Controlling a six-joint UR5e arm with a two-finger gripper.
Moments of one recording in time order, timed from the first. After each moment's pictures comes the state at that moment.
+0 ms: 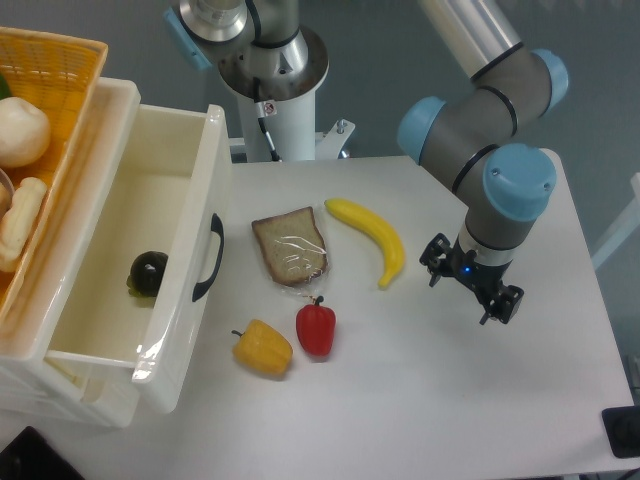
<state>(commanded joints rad) 2.69 -2.06 -1.50 -1.10 1.51 1.42</state>
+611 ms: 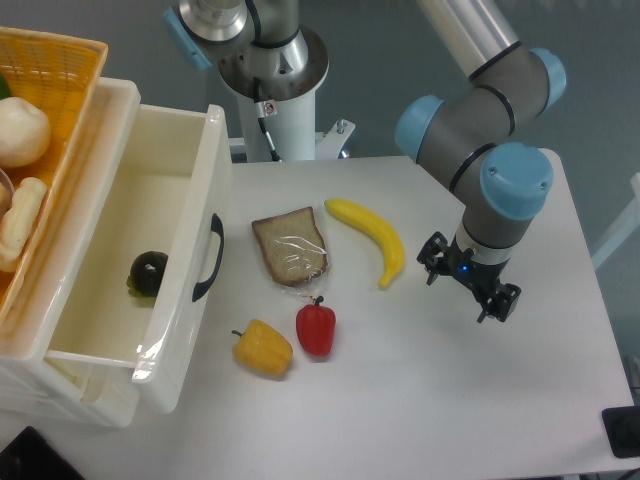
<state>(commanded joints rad) 2.68 -2.05 -1.52 -1.10 1.51 1.41</state>
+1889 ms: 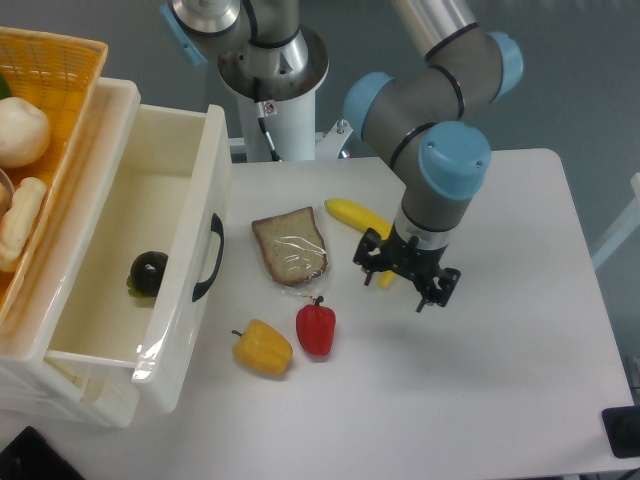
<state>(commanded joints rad) 2.57 -1.89 -1.68 -1.11 1.35 0.99</state>
